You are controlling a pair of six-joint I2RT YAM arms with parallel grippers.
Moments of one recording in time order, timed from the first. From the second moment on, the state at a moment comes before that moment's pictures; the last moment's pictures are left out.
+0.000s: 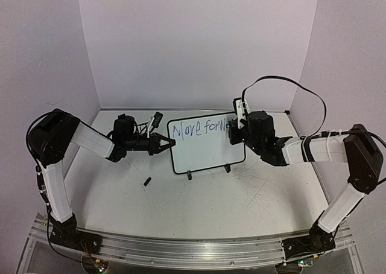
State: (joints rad) left arm -0.49 1.92 0.92 0.72 0.83 -0.24; right arm 0.68 1.64 0.92 0.44 0.34 0.05
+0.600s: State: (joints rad) left arm -0.49 1.92 0.92 0.72 0.83 -0.24; right arm 0.68 1.64 0.95 0.44 0.38 -0.01
